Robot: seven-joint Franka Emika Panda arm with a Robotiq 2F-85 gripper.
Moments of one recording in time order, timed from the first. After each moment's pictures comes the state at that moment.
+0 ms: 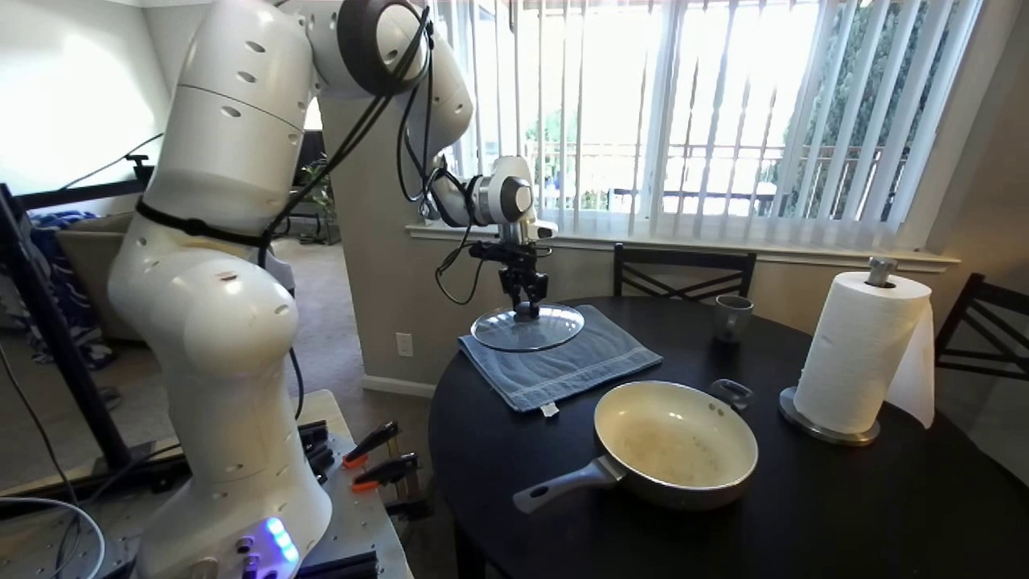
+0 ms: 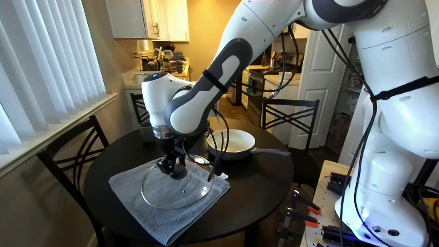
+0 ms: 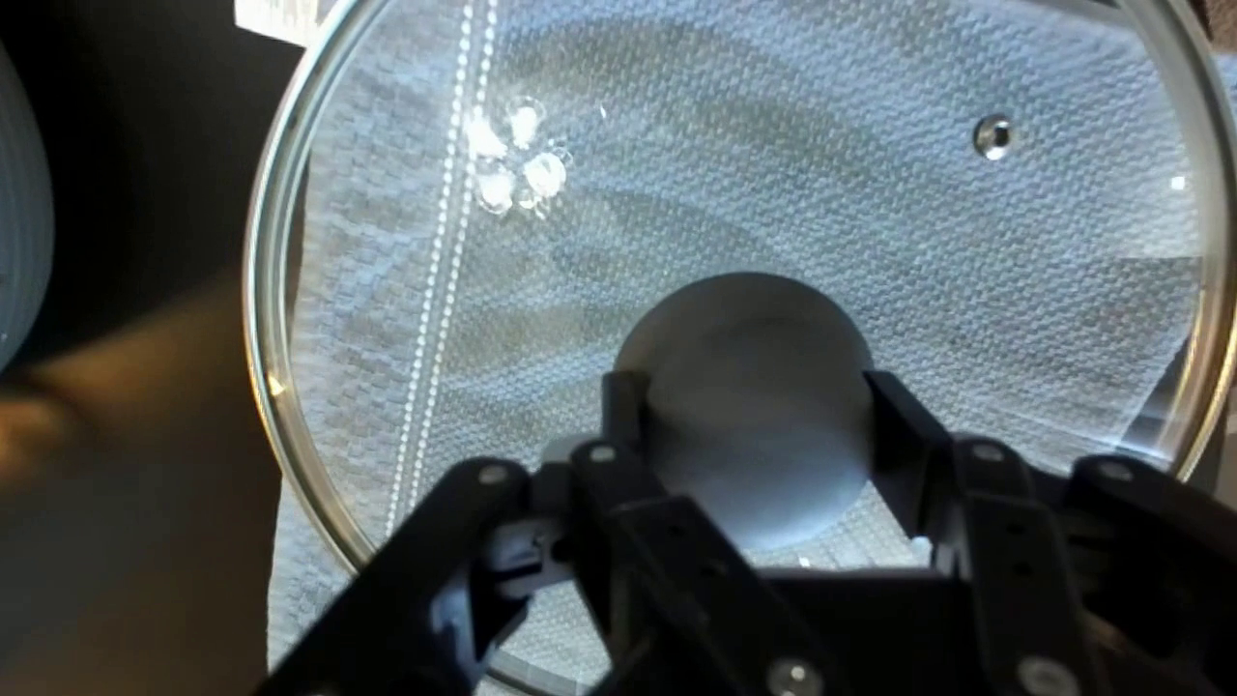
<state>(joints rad) 0.35 0.46 0.07 -1.95 -0.25 2.38 0.44</state>
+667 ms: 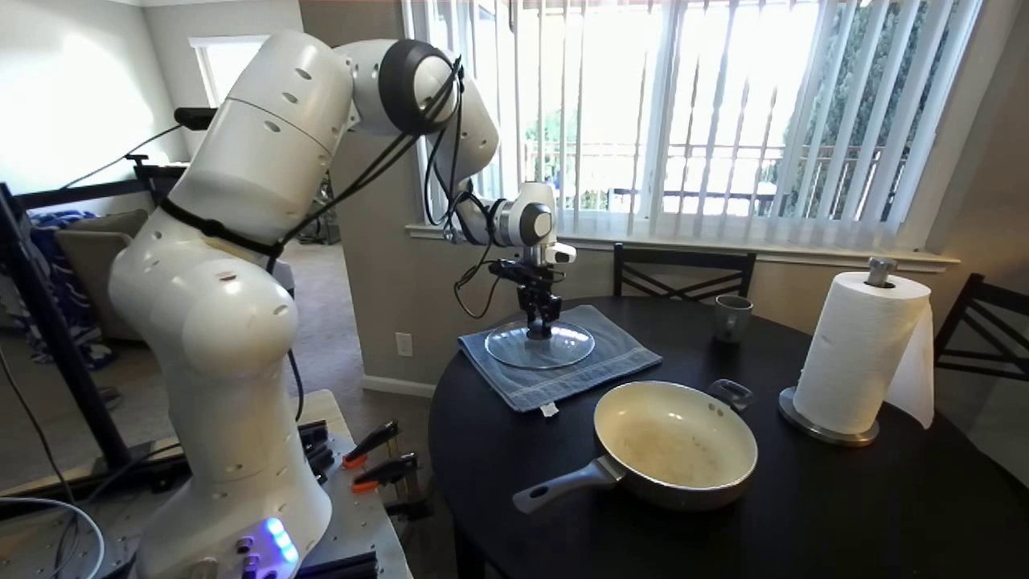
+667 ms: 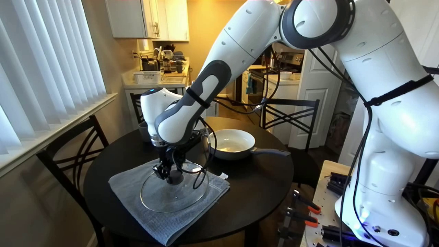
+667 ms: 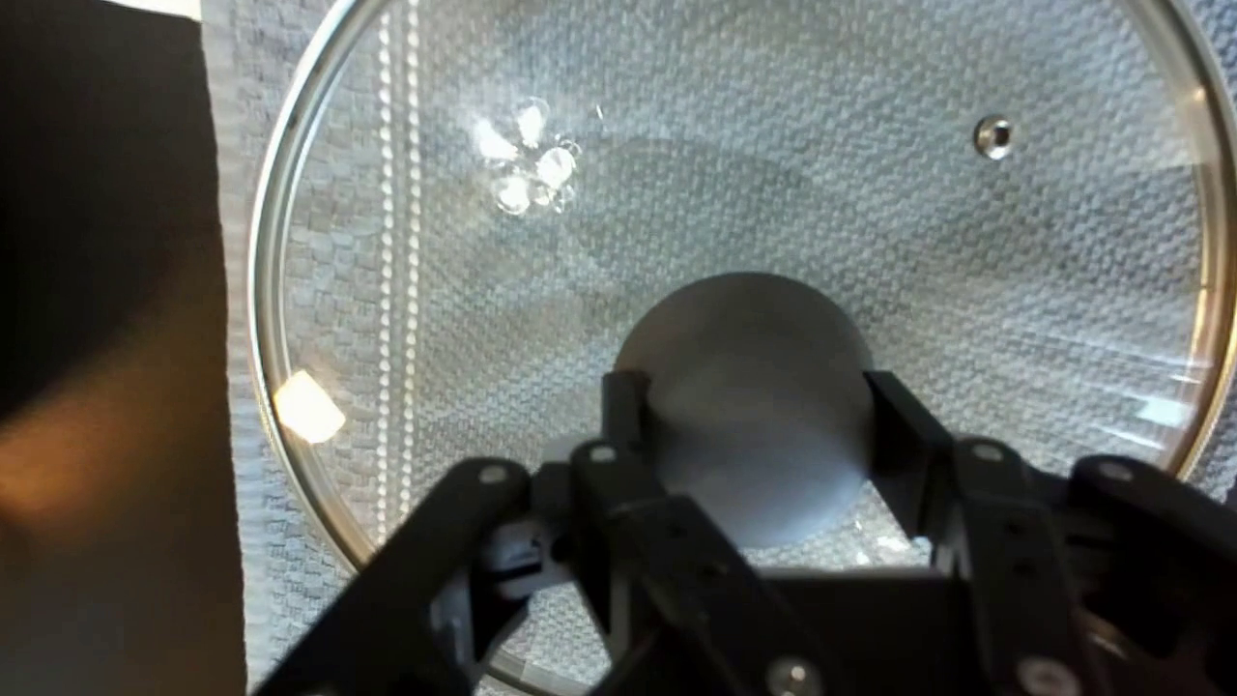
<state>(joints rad) 0.34 0.65 0.03 -1.78 -0.16 2.37 0.45</state>
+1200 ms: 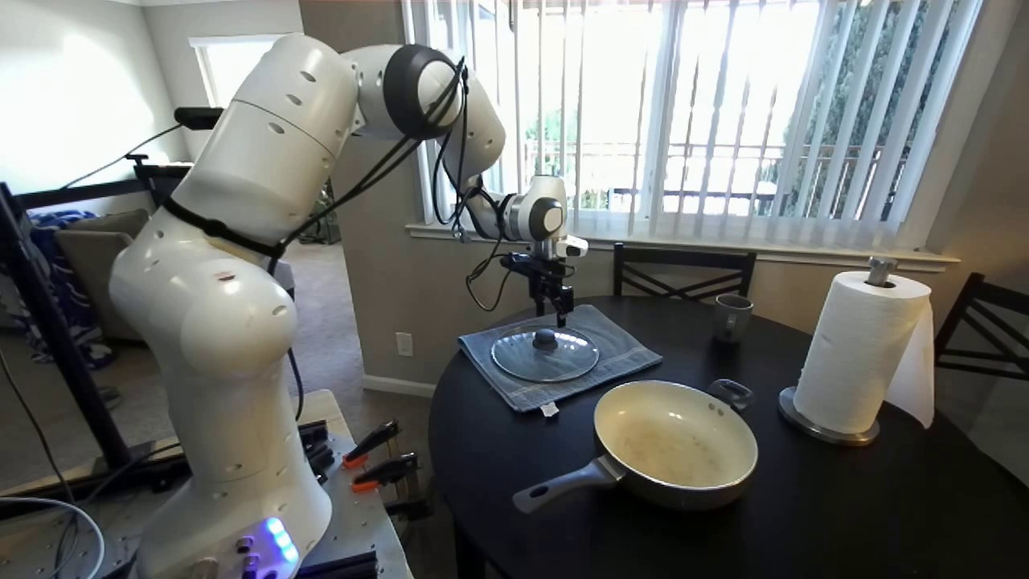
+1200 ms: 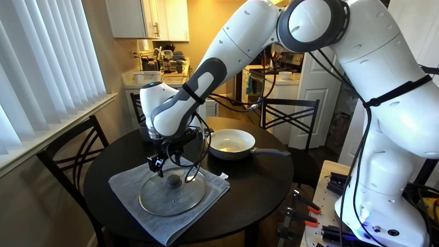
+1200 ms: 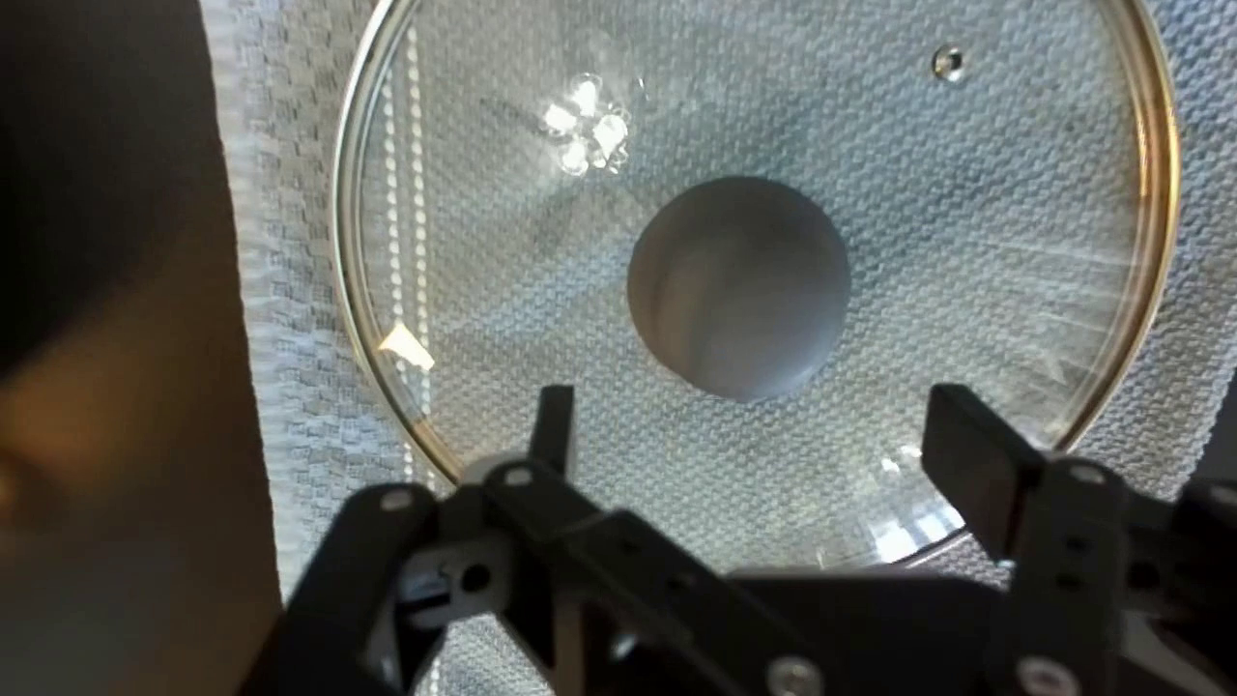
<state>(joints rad) 0.33 0.67 0.01 -1.71 -0.12 2.37 0.45</state>
